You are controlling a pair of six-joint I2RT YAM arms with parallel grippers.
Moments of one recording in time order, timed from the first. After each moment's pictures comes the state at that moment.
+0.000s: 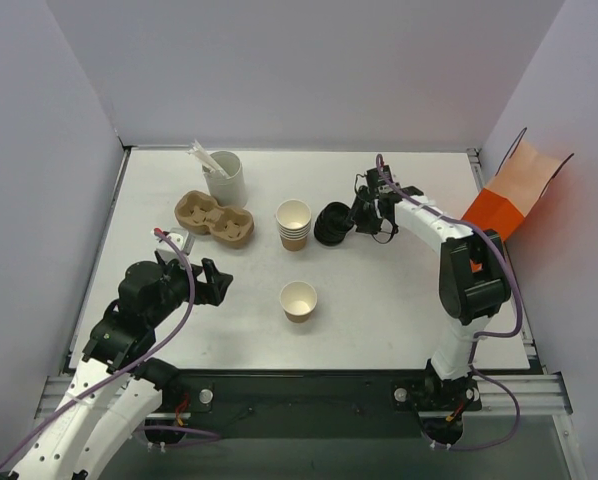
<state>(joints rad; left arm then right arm) -0.42 0.52 0.65 -0.49 0.07 -0.28 0.31 1.85 1.32 -0.44 -0.01 0.65</state>
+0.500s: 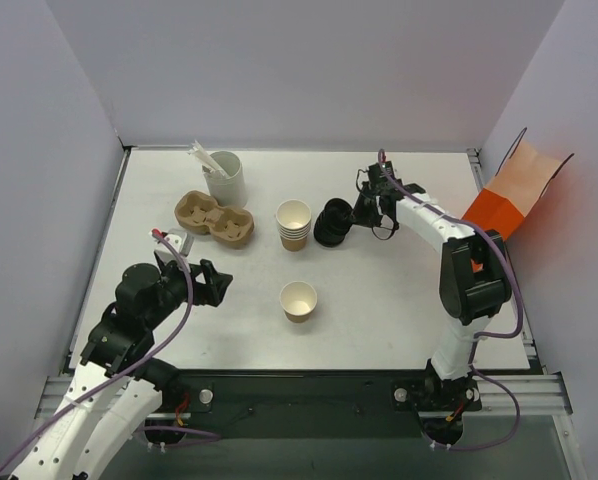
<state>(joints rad) -0.42 0.50 0.65 -0.48 0.08 -0.28 0.31 1.85 1.34 -0.42 -0.01 0.65</state>
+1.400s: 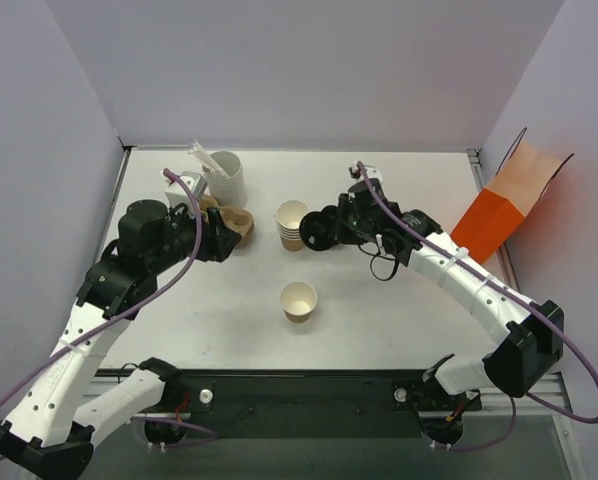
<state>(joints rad) -0.44 0.87 1.08 -0.60 0.16 -0.30 0.59 1.39 1.24 -0.55 0.12 0.55</state>
